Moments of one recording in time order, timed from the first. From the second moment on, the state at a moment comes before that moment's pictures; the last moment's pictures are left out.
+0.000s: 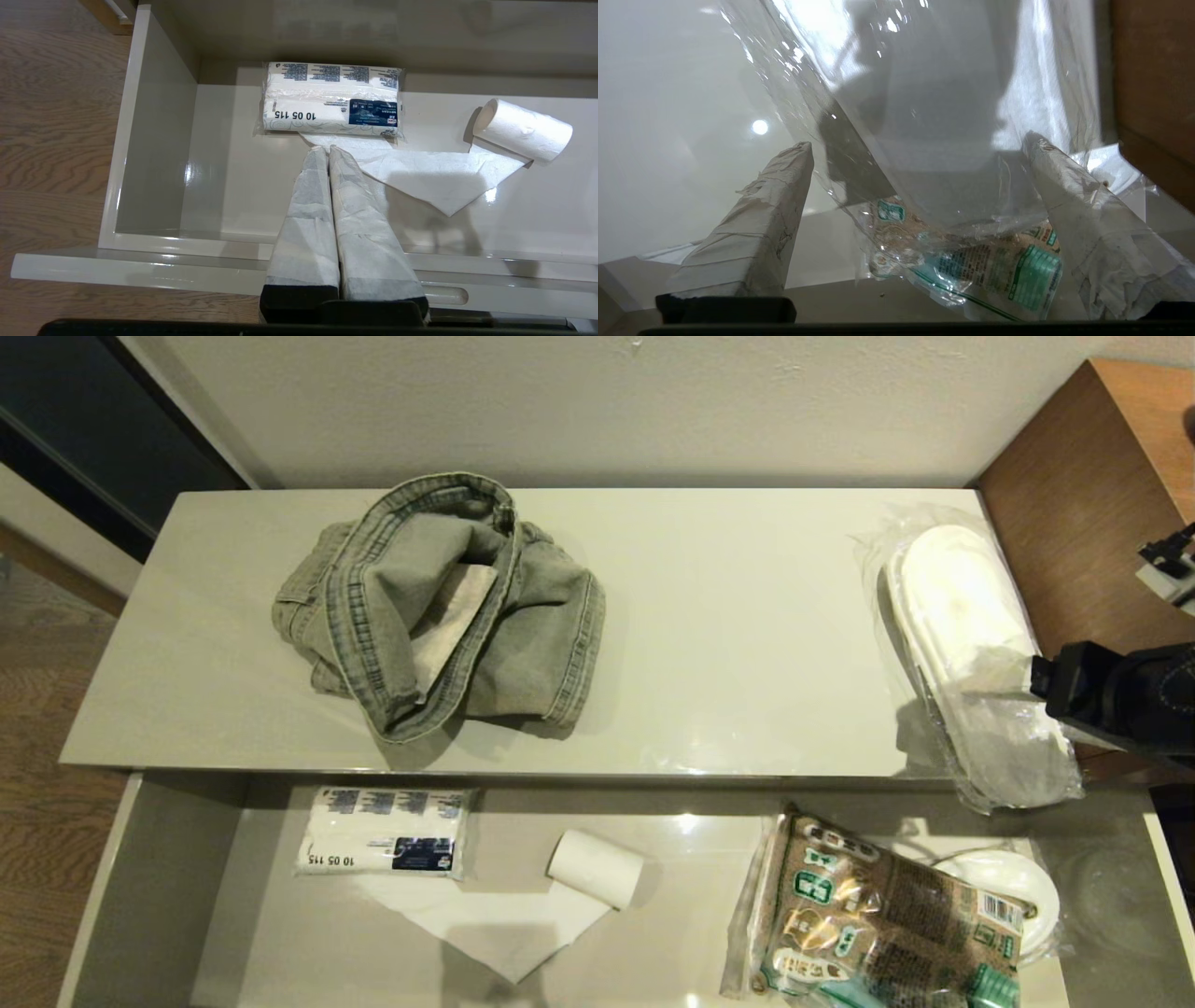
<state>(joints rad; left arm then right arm) 0.00 0.00 0.00 0.01 0.01 0.01 0.14 1.37 -1.04 0.26 -0.07 0.44</state>
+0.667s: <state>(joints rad) 0.00 0.00 0.00 0.01 0.01 0.01 0.15 1.46 -0.96 0.06 -0.09 0.43</state>
